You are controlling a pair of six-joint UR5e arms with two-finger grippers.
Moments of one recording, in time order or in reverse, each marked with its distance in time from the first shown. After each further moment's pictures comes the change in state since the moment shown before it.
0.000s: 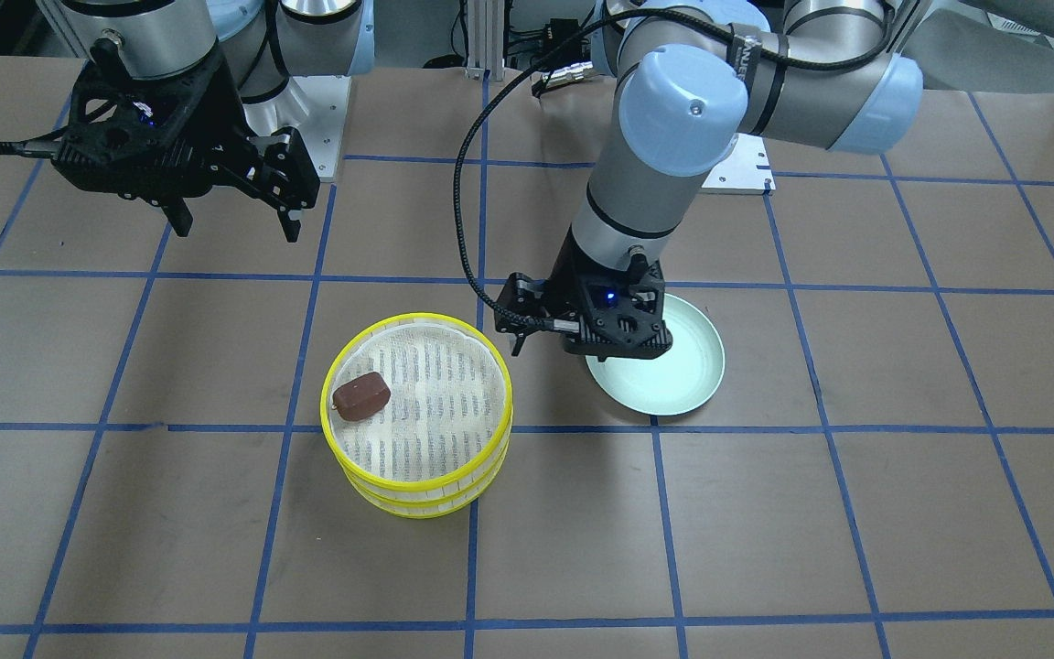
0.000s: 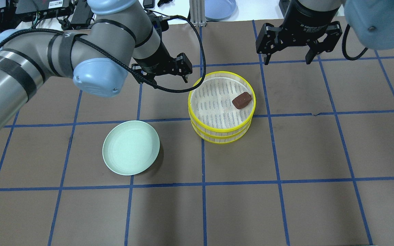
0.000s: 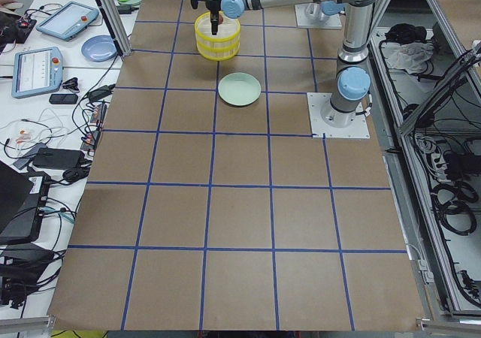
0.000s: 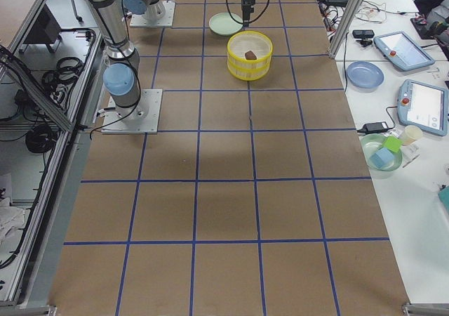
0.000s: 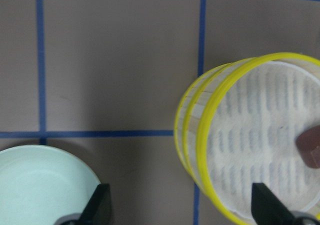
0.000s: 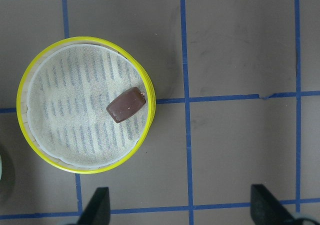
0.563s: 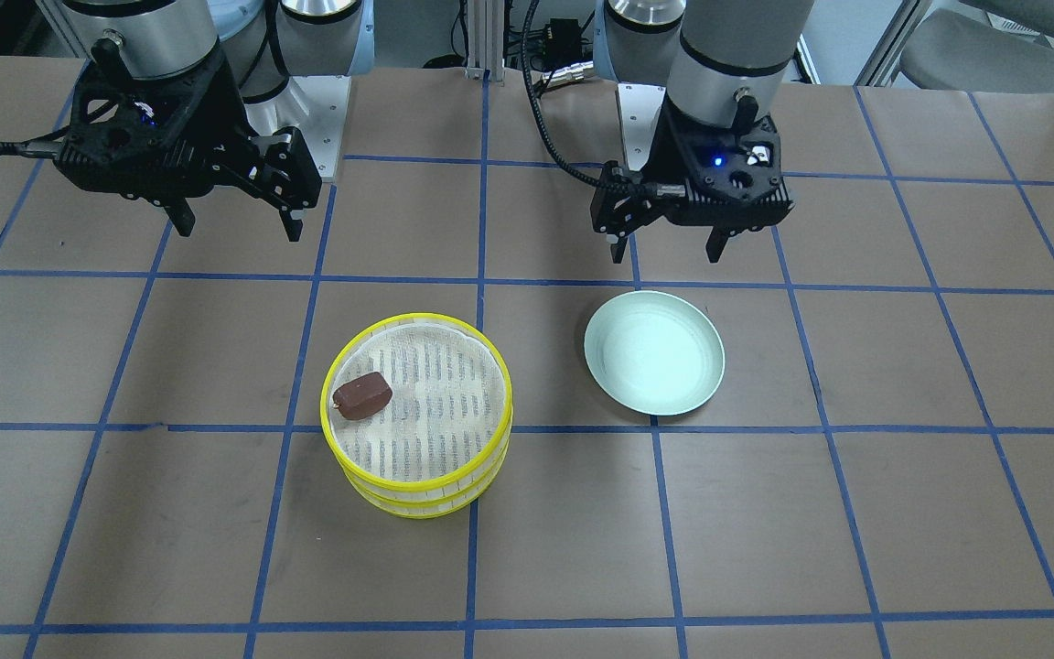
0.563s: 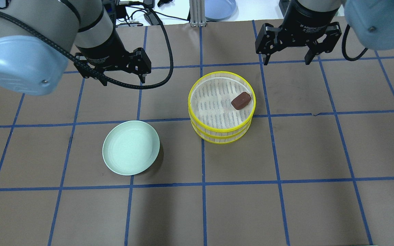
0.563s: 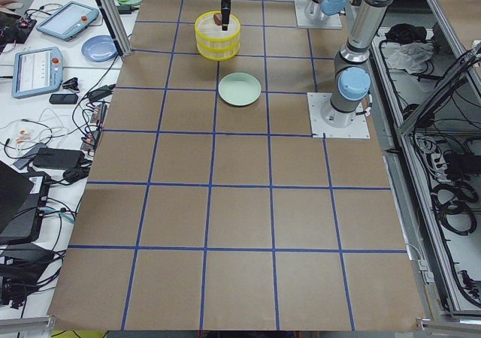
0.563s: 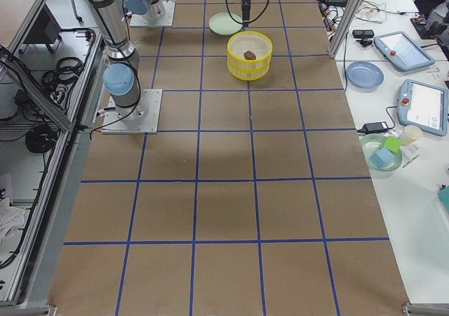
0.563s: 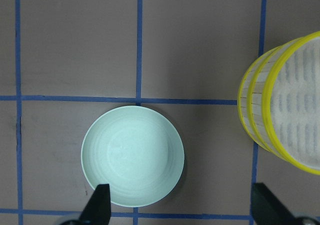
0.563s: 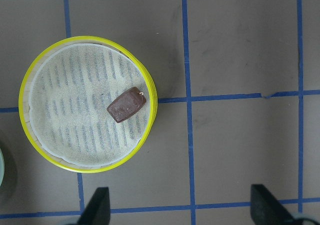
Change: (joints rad) left arm 0.059 0.199 0.033 -0.233 0.149 0.055; right arm 0.000 0.000 0.000 0.002 0.006 0.003
